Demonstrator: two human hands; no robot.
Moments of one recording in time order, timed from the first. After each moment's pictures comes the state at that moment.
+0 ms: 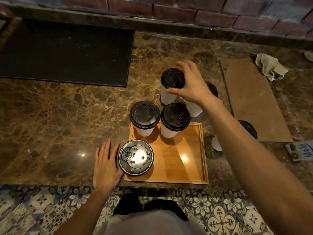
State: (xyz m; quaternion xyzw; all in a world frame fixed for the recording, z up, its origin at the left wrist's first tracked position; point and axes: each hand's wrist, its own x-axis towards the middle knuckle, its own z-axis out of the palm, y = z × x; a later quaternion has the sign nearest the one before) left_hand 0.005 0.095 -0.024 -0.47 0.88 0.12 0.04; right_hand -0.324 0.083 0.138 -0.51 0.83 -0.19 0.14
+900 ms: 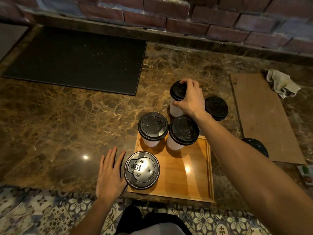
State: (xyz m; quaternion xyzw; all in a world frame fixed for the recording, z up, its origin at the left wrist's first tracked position) left_hand 0.004 0.092 -0.021 -0.46 0.87 0.15 0.03; right_hand -0.331 0.046 0.078 -0.46 0.85 -0.24 0.09
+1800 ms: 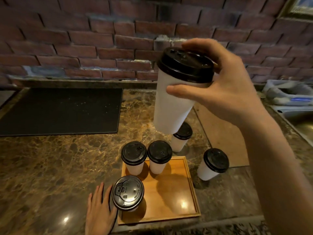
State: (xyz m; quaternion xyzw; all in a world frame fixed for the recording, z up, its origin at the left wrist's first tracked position) left_hand 0.005 0.095 -0.019 -0.49 0.86 0.15 0.02; right_hand -0.257 0.199 0.354 -0.56 0.70 -0.44 -0.01
